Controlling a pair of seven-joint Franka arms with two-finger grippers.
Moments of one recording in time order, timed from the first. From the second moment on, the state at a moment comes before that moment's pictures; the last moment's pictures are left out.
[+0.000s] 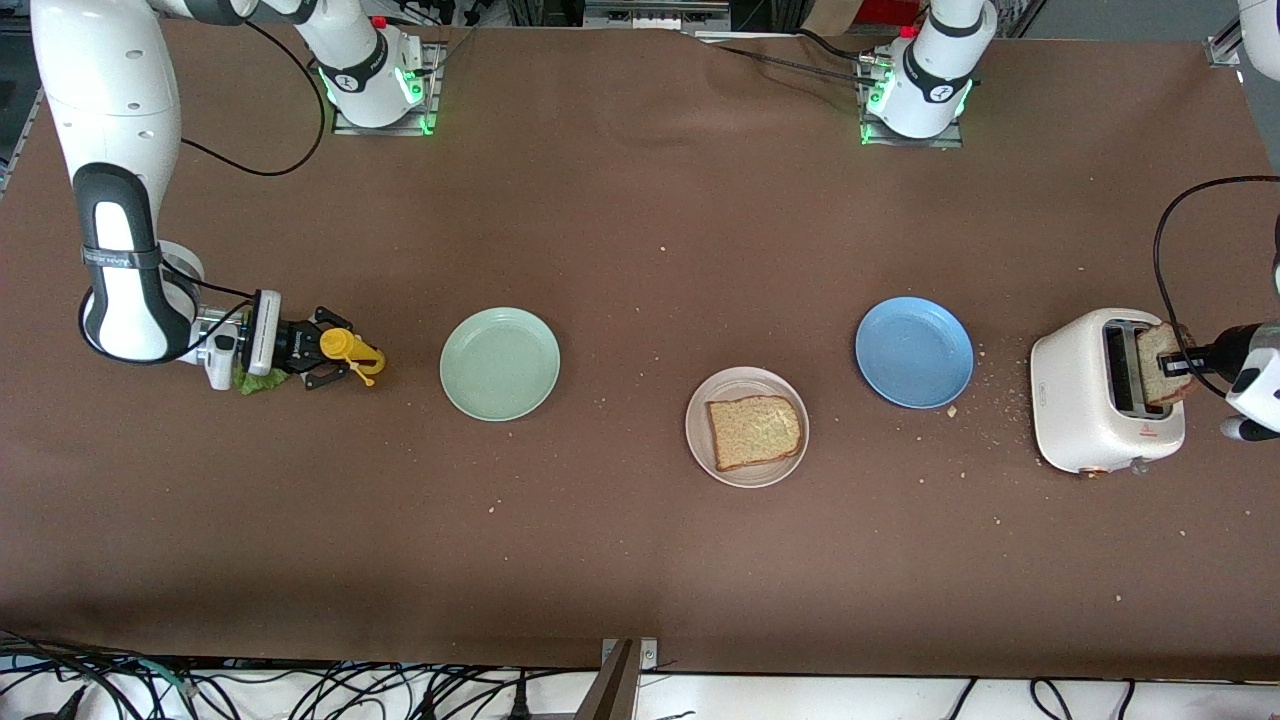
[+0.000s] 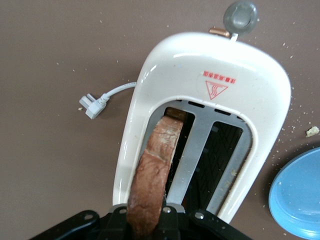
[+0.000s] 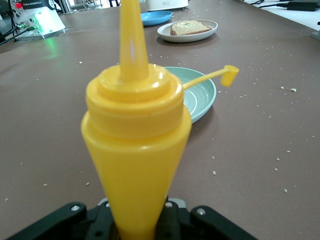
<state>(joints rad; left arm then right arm) 0.19 0.49 0.15 -1.53 0.08 1.77 0.10 0.17 0.68 -0.44 -1.95 1.25 1.71 -2.52</state>
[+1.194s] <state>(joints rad) -0.01 0.56 0.04 -1.15 -0.40 1.29 0.02 0.08 0.68 -0.44 -1.94 1.16 1.69 -2.40</state>
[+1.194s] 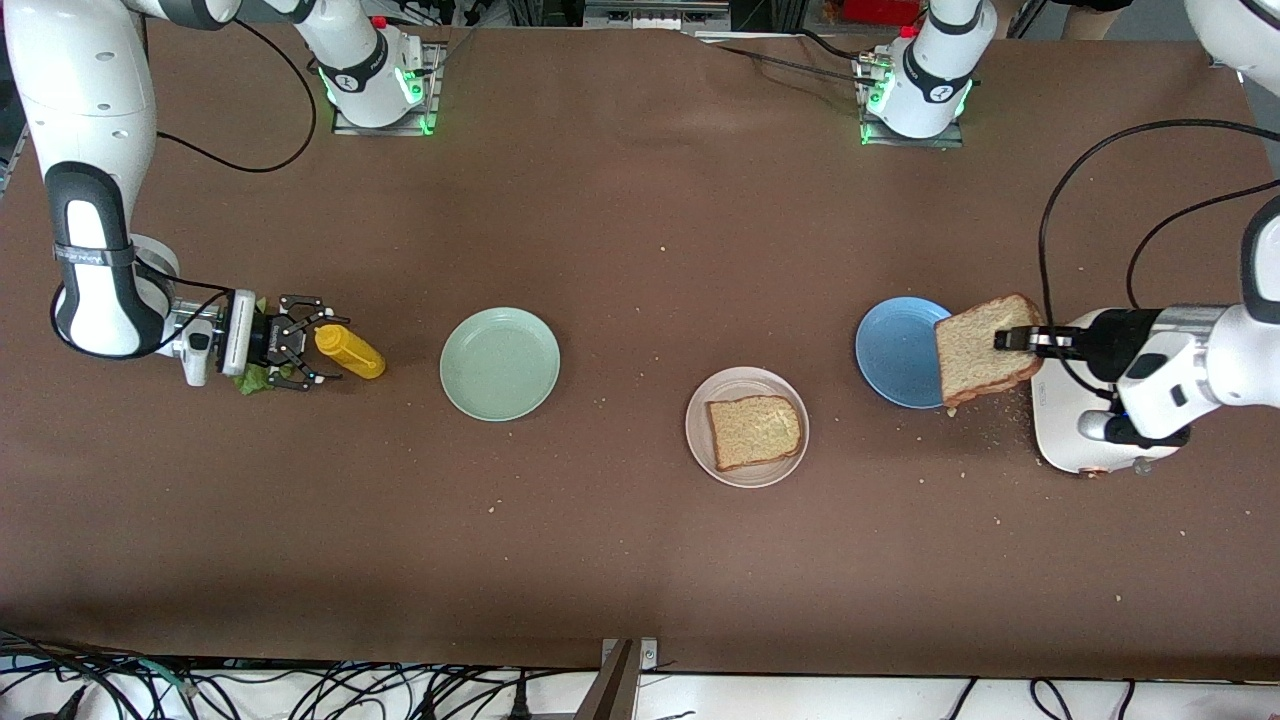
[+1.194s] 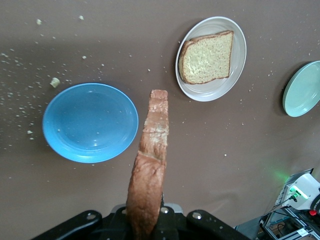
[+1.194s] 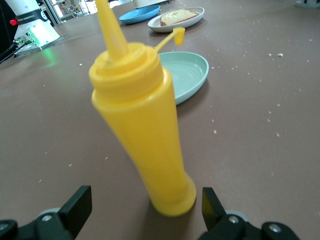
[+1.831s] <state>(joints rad) 0.01 0.59 0.06 -1.15 -0.40 1.30 0.01 0.06 0.61 -0.53 -1.69 0.78 1.66 -1.91</state>
